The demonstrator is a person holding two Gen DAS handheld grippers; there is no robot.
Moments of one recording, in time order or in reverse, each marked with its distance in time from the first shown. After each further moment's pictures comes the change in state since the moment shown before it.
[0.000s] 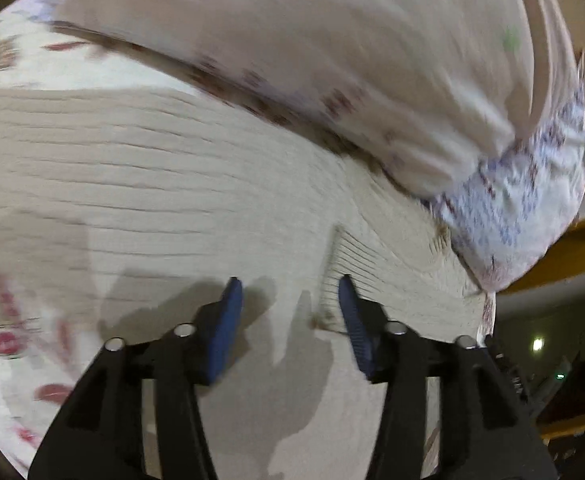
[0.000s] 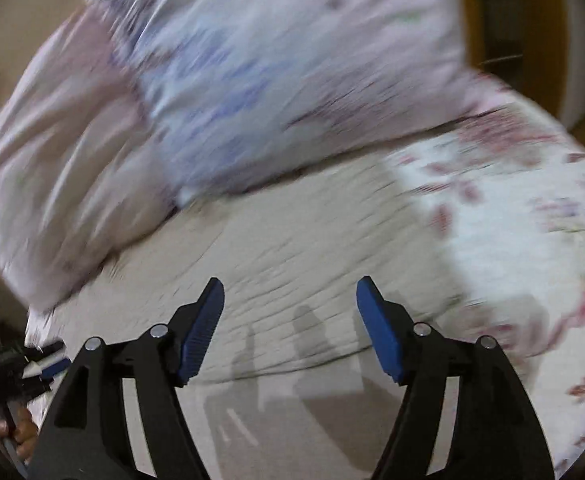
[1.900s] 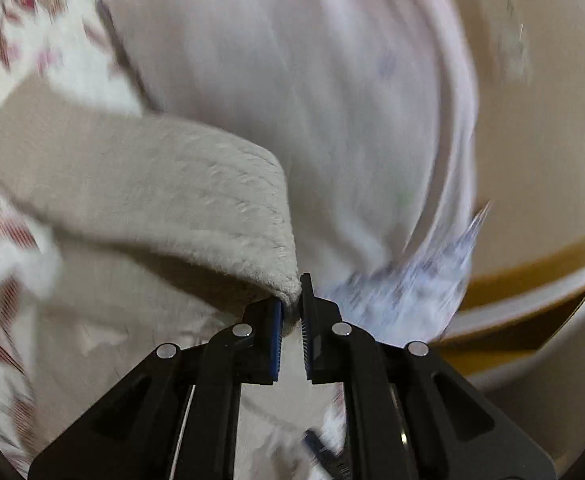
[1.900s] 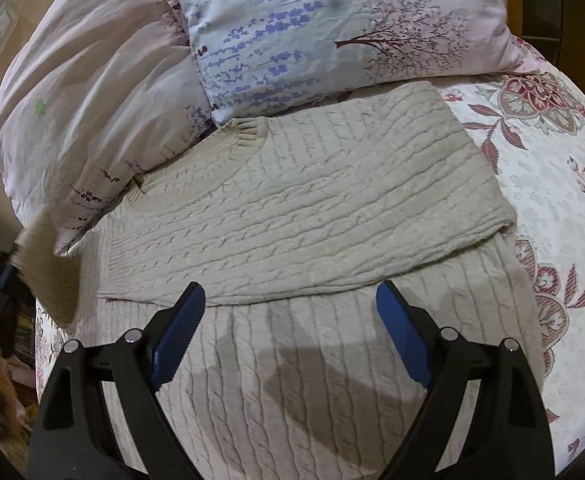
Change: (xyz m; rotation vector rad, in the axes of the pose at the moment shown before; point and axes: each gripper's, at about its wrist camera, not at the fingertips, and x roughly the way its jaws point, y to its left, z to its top) left arm -0.026 0.002 -0.013 -0.297 -0.221 -0.439; right arm -0.006 0.007 -0.033 -0.036 0.159 0.053
